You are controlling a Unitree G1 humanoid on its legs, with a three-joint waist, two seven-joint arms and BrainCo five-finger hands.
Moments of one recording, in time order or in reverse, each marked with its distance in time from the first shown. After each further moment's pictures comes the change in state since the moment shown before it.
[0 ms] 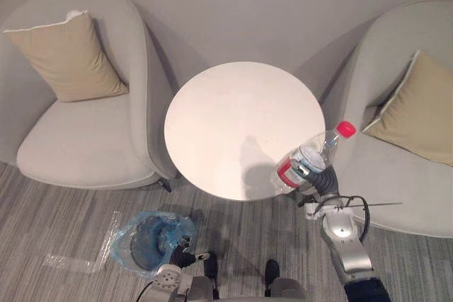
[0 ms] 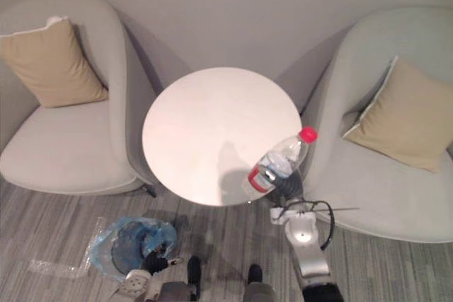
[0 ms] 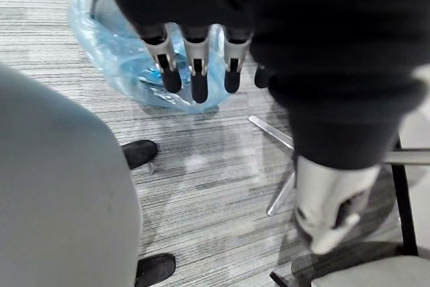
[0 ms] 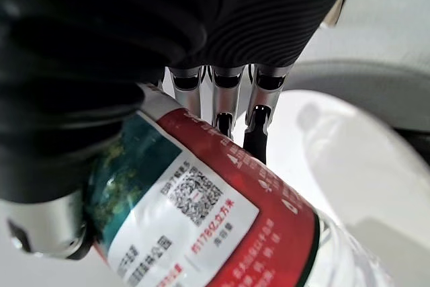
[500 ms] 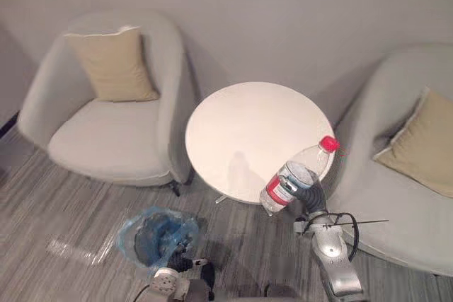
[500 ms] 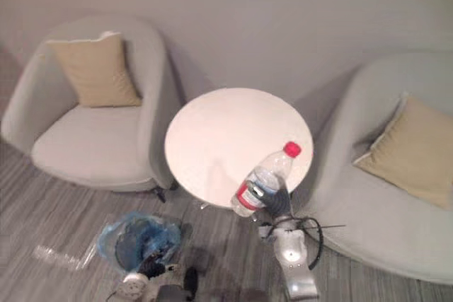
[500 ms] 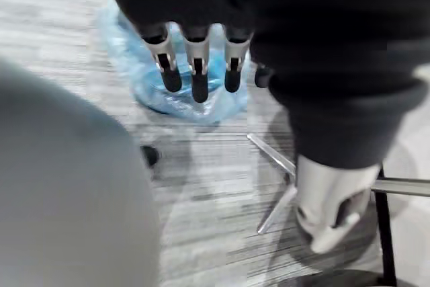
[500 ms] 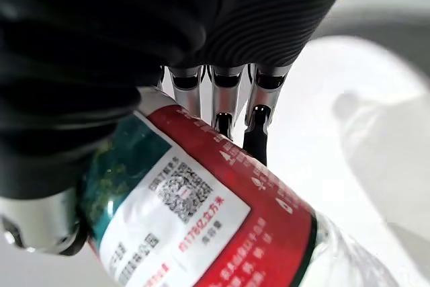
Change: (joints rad) left arm -0.010 0.000 -0.029 -0.007 -0.012 0.012 0.006; right arm -0.007 0.090 0.009 -0.017 -0.066 -0.002 -0.013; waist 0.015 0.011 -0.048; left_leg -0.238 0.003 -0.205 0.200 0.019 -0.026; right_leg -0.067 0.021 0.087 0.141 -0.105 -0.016
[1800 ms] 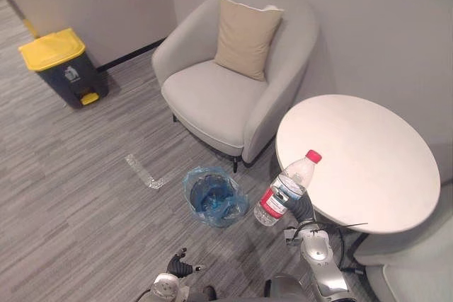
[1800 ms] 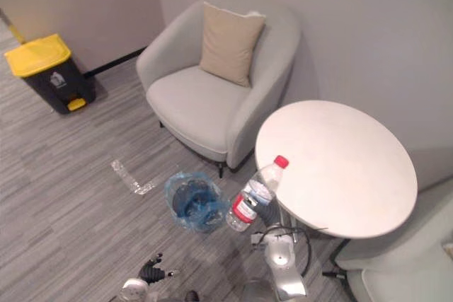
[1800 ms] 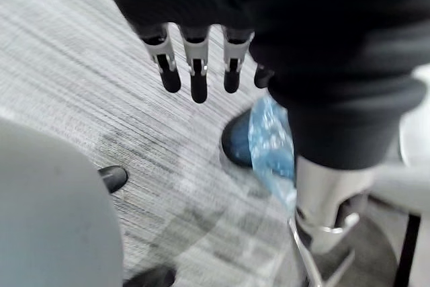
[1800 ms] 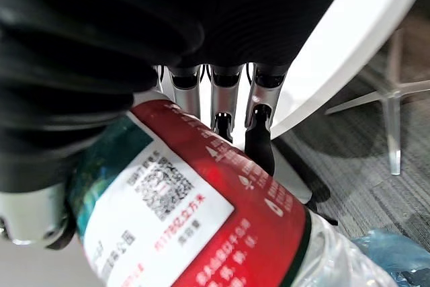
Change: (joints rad) left arm 0.034 0.010 0.000 -0.014 0.038 0.006 0.040; right arm 0.033 0.032 0.003 0.189 -0.022 0.039 -0.012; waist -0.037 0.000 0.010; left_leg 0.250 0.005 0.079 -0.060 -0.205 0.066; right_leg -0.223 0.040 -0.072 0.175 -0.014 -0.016
